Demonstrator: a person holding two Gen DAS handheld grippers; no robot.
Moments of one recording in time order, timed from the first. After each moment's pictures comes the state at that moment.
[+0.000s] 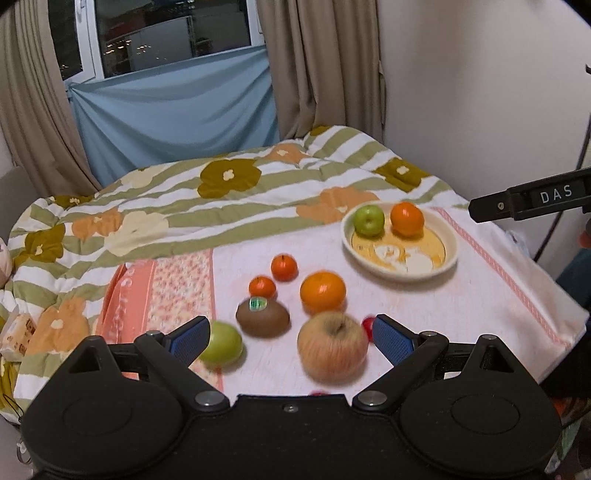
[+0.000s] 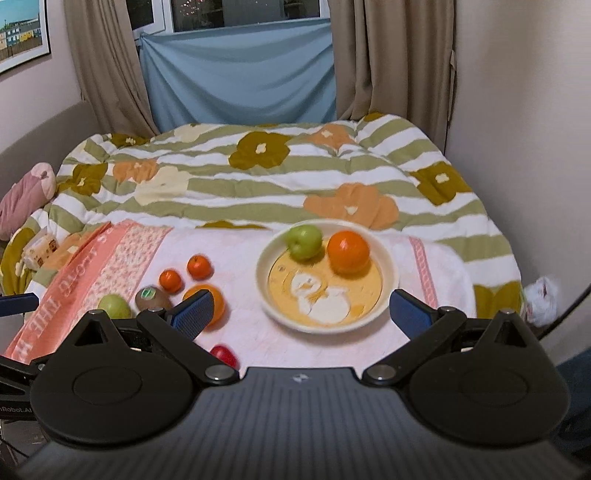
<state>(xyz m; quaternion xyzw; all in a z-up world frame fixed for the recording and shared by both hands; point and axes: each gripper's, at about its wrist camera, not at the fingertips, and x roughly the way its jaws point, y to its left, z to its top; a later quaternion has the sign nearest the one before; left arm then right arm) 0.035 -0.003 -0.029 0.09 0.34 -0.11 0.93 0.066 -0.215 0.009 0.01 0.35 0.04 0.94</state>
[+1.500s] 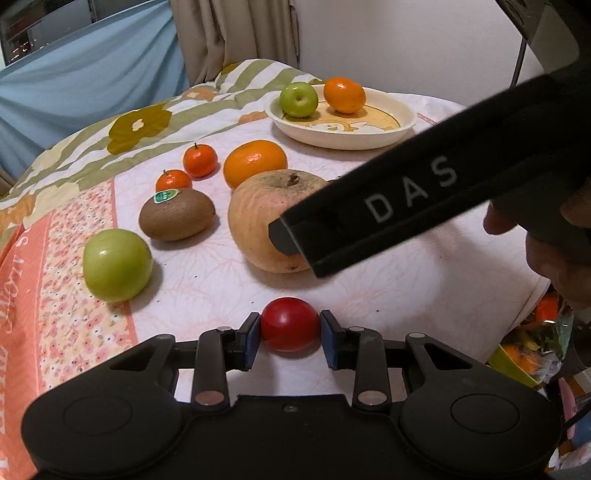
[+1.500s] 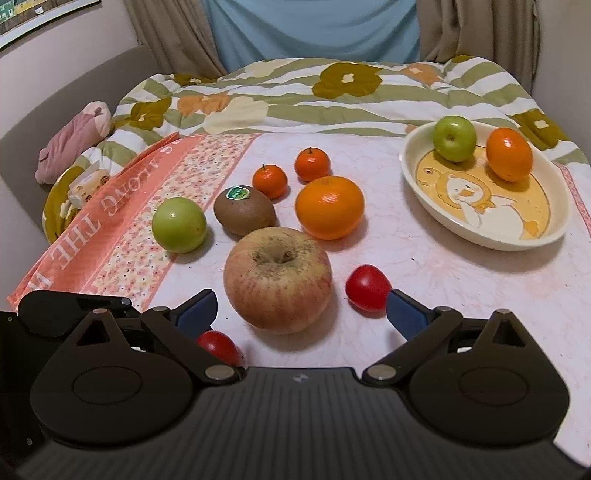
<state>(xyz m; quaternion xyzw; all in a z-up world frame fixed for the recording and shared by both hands) 0.055 -0.001 -0.156 0.15 0.40 -0.24 0.87 0.094 -0.104 -0.119 0.02 0.41 0.16 0.90</state>
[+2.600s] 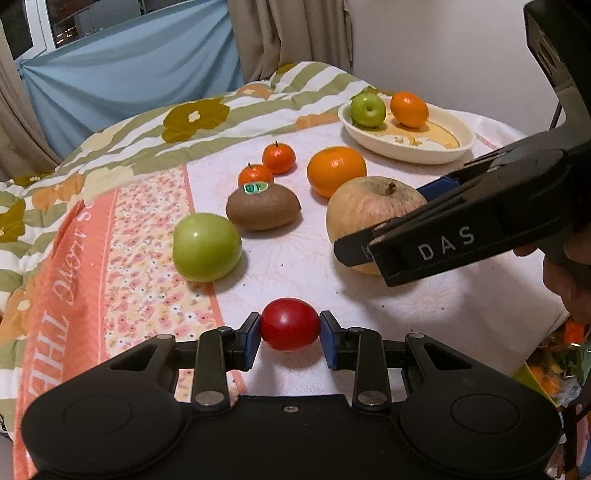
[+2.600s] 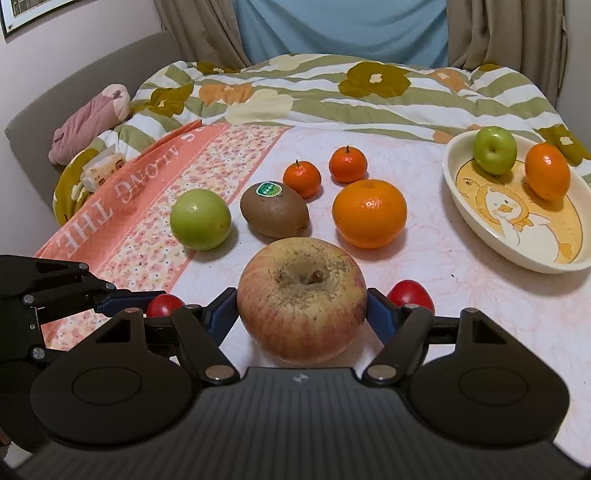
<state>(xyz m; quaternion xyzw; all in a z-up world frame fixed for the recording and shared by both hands) 0.052 0.037 -0.134 0.13 0.40 -0.16 0.89 0.103 -0.076 -0.126 0.00 0.41 0.18 0.89</state>
